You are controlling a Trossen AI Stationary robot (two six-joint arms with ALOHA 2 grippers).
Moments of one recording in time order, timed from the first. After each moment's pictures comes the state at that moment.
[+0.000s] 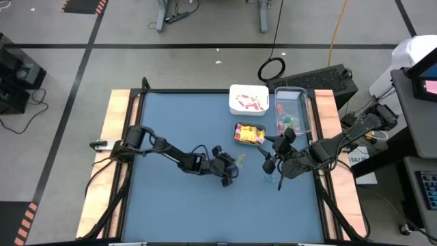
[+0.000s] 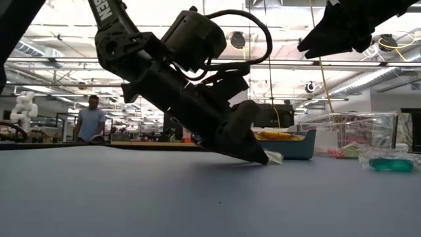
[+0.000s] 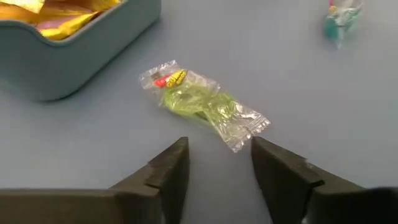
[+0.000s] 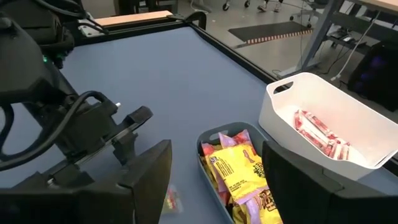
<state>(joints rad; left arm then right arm) -0.18 2.14 1.06 0.49 -0.37 -0.28 0.49 1.10 0.72 -0.42 0.97 0.67</state>
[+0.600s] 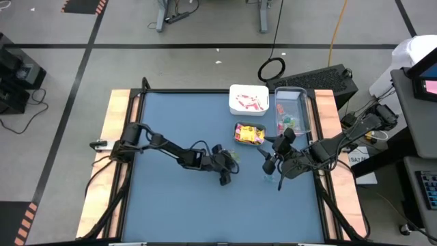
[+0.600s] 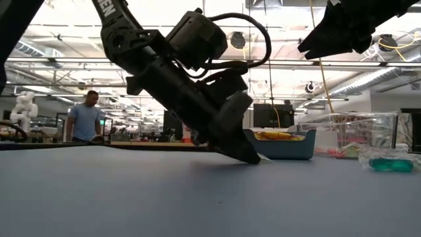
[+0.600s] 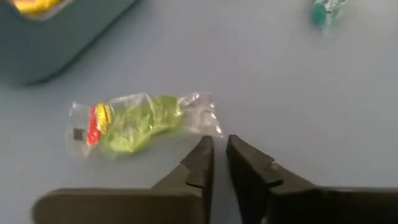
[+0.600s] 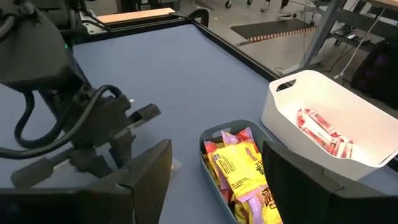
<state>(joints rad) -0.15 2.10 1.06 0.36 -0.22 -0.31 0.49 1.10 0.72 -0.42 0.95 0.67</state>
